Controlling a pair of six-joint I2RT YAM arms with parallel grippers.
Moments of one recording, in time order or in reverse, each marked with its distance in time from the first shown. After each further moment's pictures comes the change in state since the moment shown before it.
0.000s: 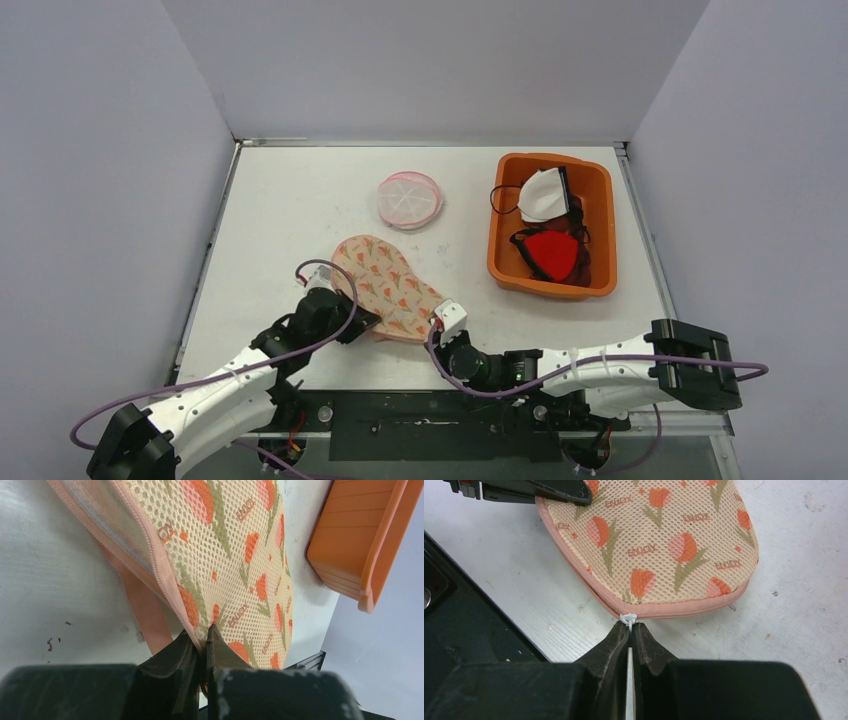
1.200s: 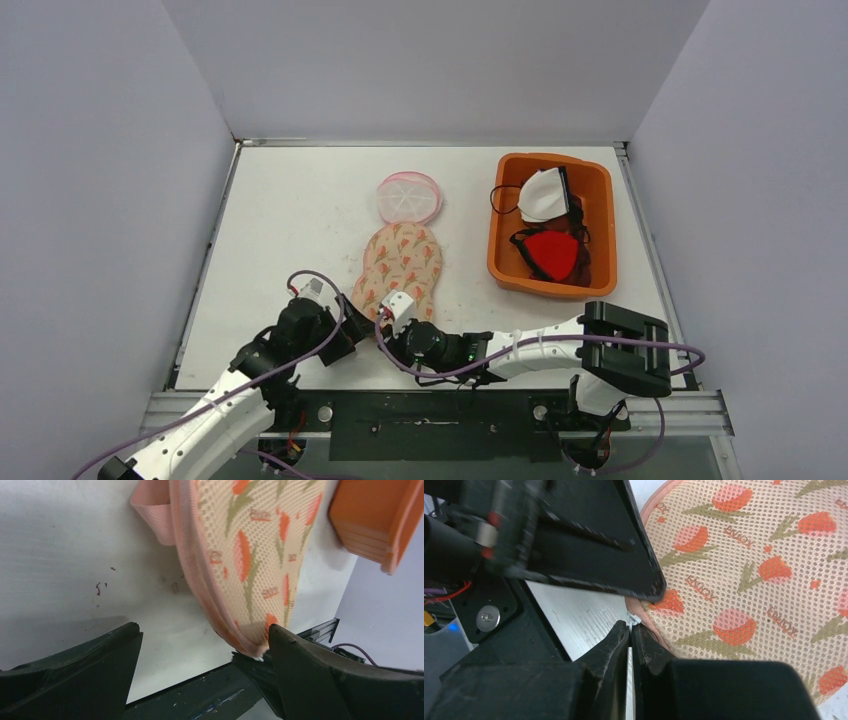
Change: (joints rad) left arm 0.106 -0.283 -0.014 -0.303 0.180 0.123; right arm -0.092 0.329 0.244 0.148 -0.317 -0.089
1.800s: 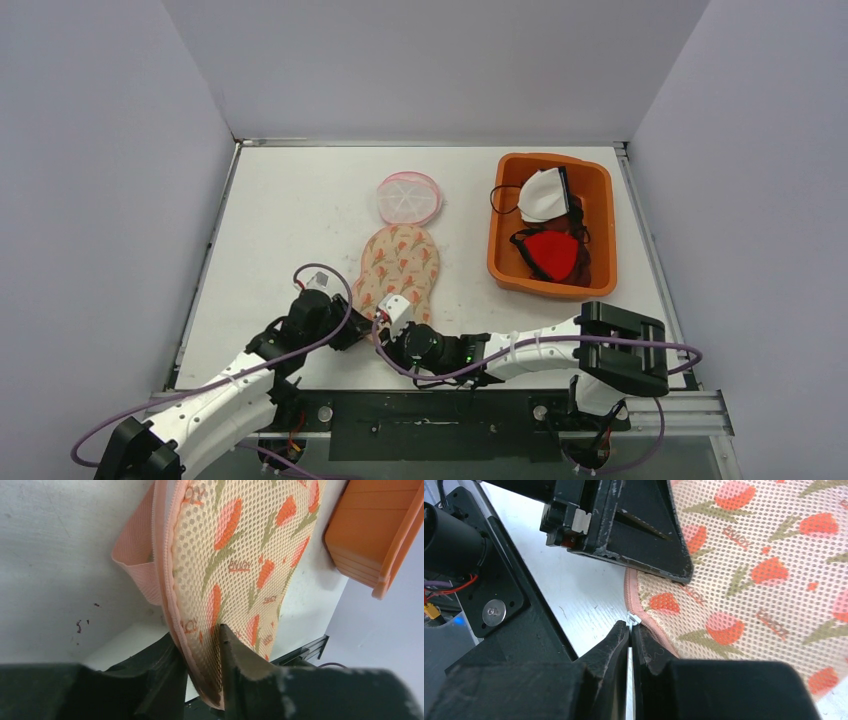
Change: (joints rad) left arm -0.006 0.245 -0.024 0.246 -0.012 -0.076; right arm 0.014 0.023 0.021 -0.003 -0.026 0.001
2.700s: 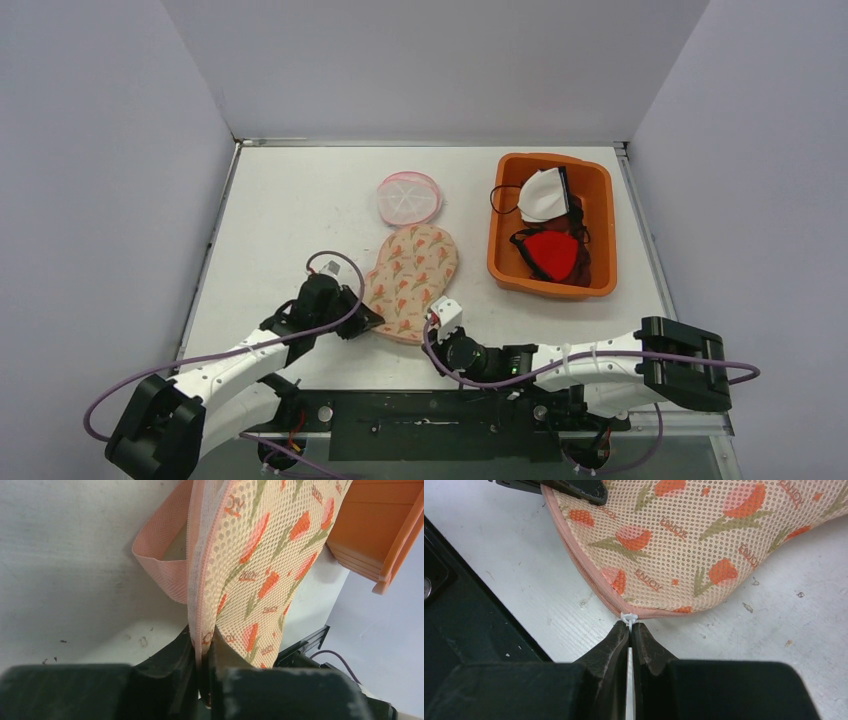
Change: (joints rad) left arm 0.046 0.232 0.069 0.129 0.086 0.055; right arm 0.014 -0.305 -0.274 -0.109 0.208 0.087
